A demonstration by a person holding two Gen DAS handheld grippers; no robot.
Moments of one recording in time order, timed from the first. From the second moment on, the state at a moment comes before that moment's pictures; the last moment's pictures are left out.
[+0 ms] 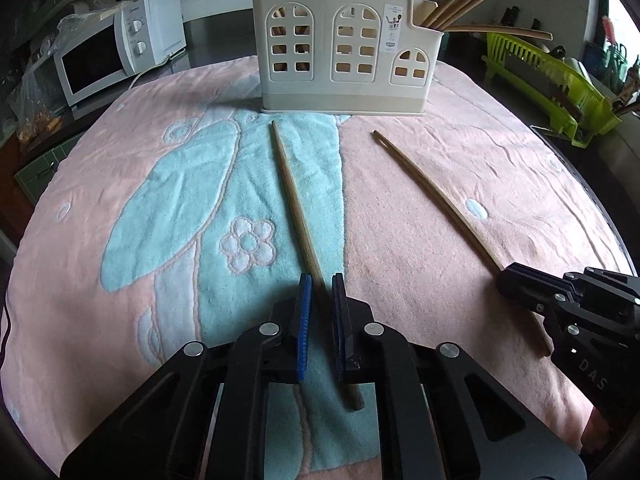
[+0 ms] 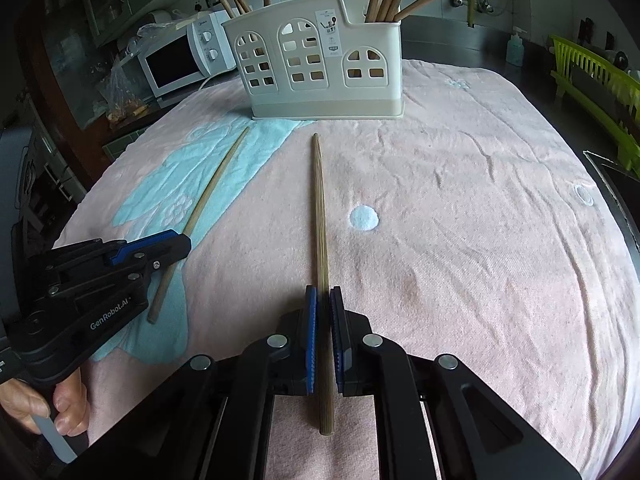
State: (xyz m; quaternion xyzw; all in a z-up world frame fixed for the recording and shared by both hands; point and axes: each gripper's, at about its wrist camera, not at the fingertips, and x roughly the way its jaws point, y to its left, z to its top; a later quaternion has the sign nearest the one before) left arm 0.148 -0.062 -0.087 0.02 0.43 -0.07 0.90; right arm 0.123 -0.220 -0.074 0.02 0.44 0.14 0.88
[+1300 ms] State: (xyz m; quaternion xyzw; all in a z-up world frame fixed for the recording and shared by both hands) left arm 0.135 -0.006 -0.057 -0.02 0.40 -0.15 0.90; right arm 0.116 -0.205 0.033 0.00 0.32 0.16 0.93
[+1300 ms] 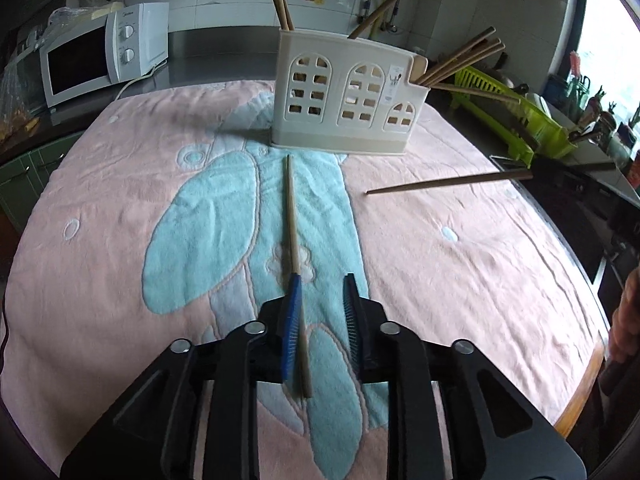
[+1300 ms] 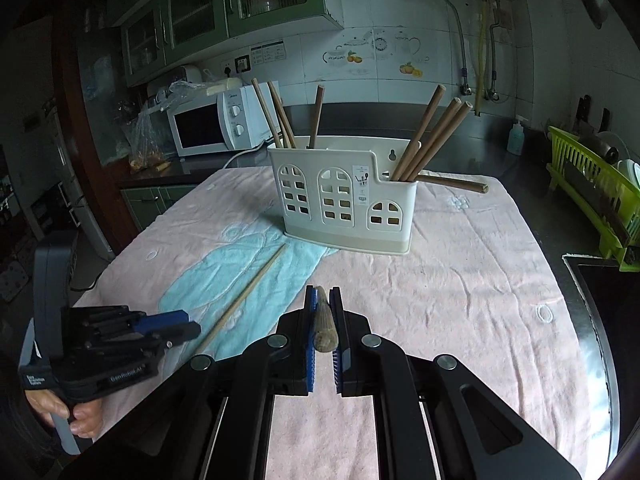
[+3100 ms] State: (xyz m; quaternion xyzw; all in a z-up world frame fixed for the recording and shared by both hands) left arm 0.210 0.005 0.164 0.00 0.20 -0.16 0.97; right arm 0.194 -0.251 0.193 0.00 0.23 0.15 0.96
